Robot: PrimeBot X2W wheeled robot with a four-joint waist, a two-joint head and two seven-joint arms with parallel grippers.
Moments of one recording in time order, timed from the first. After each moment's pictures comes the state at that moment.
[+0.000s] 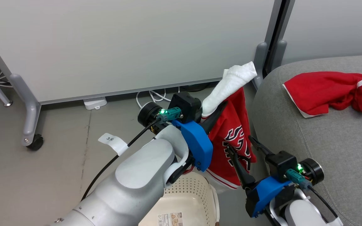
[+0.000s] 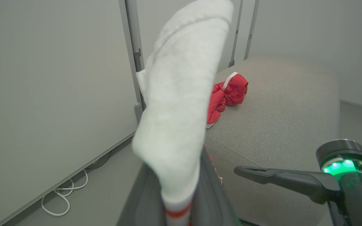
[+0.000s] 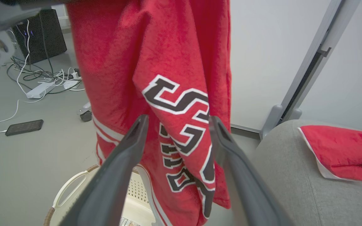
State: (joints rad) left arm -0.83 0.05 -1.04 0.69 -0.78 -0.11 -0.13; right arm -0.20 -0.05 0.23 0.27 0.01 0.13 -0.06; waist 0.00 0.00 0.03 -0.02
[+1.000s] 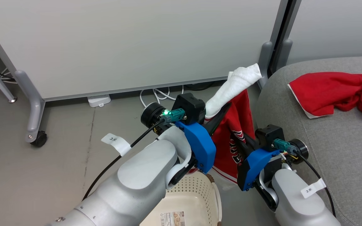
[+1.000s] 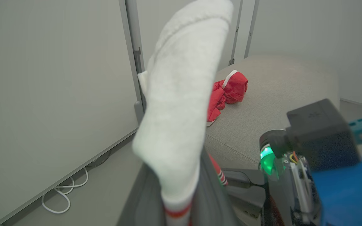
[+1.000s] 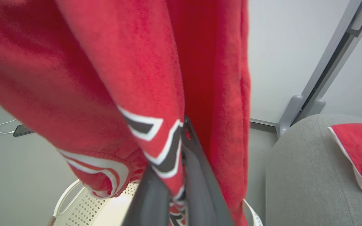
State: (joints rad) left arm -0.83 0.05 -1.07 0.67 -0.80 -0.10 -0.13; right arm -0.55 -0.05 0.35 0.82 0.18 0.13 -0.21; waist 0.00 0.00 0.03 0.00
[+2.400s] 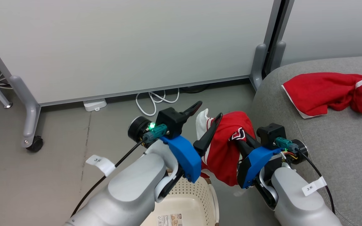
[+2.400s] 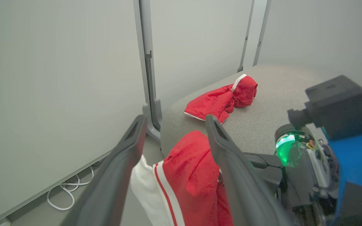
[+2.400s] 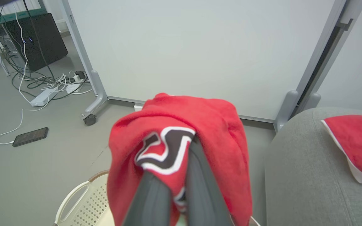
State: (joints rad) left arm -0.77 0.09 -1.07 0.68 -0.81 -0.07 -0.23; right arm -0.60 -0.05 0.39 0.91 0.26 0.13 -0.26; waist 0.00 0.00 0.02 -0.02
